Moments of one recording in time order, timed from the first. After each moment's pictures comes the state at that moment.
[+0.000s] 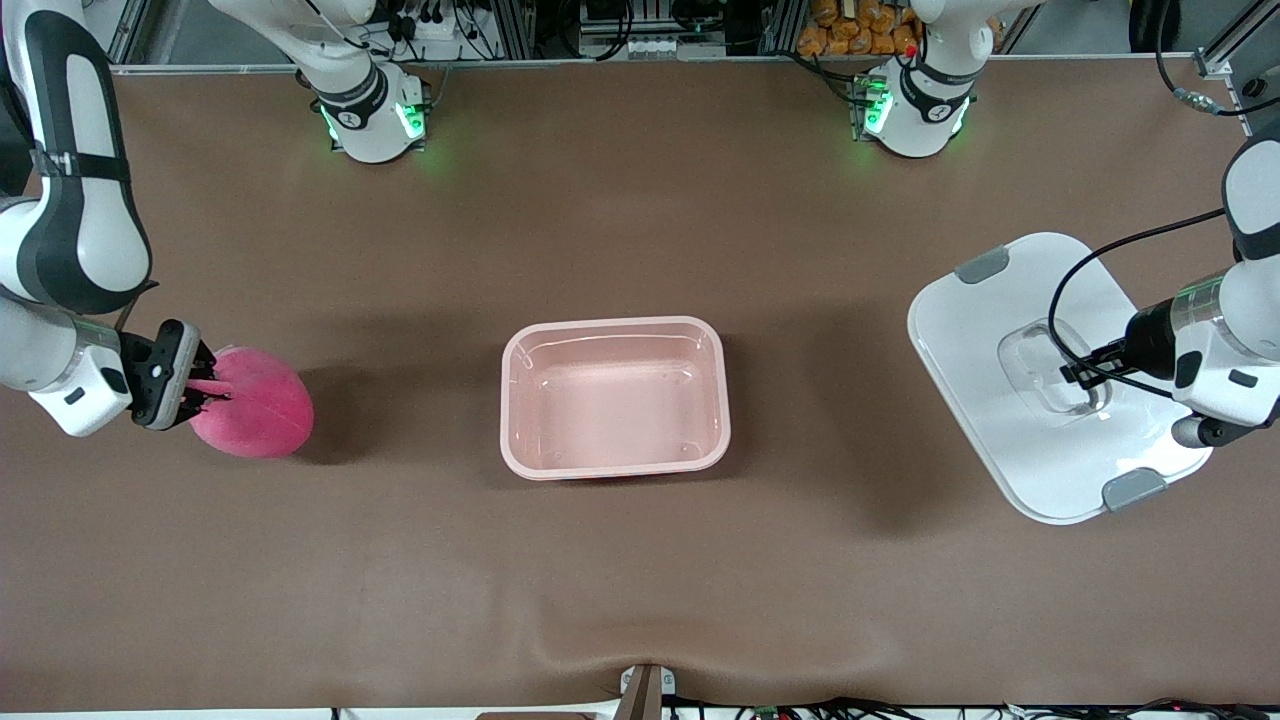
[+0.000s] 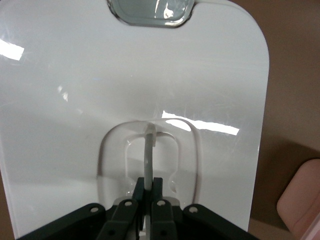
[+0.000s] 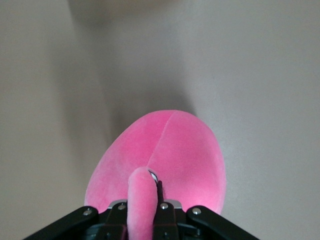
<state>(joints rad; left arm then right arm) 0.25 0.30 -0.34 -1.48 0.03 1.67 -0.47 -0.11 0.29 -0.02 -1.76 0.16 1.92 -1.54</state>
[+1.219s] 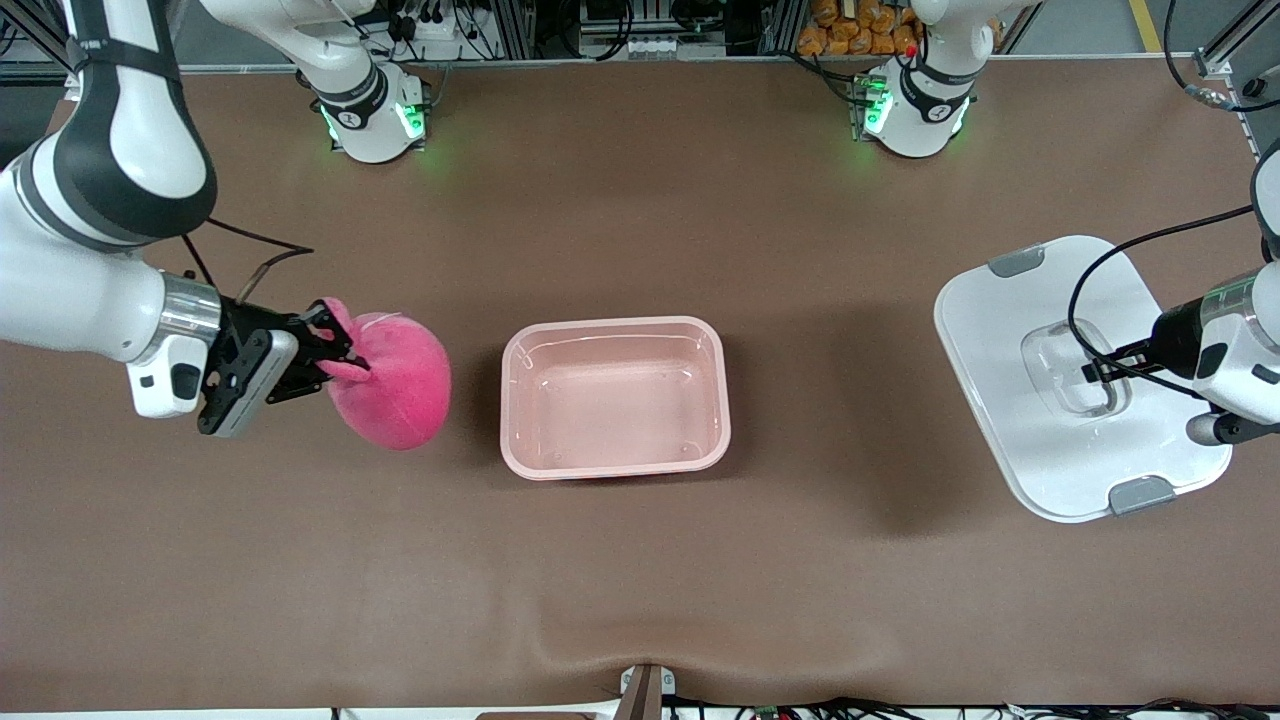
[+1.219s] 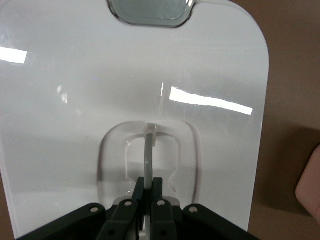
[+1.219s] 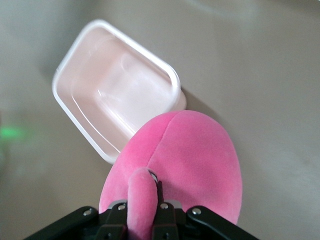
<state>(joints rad) 0.29 0.30 -0.33 -1.48 0.03 1.67 -0.31 0.14 0.24 -0.01 -1.62 0.55 1.82 -0.70</state>
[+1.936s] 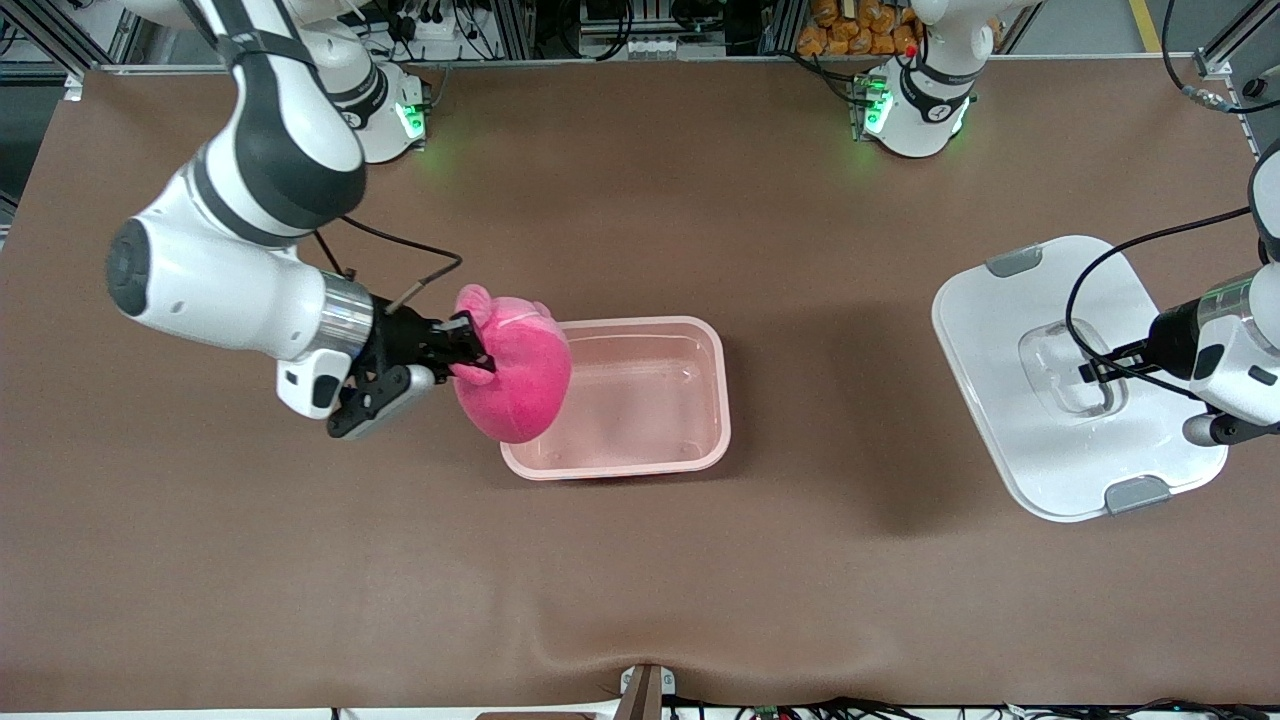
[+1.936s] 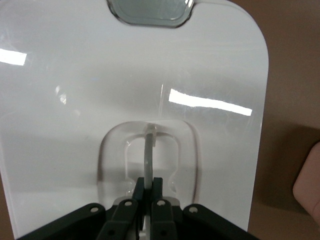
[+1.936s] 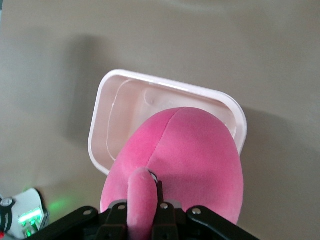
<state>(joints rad) 0.29 0.30 -0.33 -1.48 0.01 1.67 -0.31 0.36 0.36 -0.01 -1.52 0.59 1.97 -0.18</state>
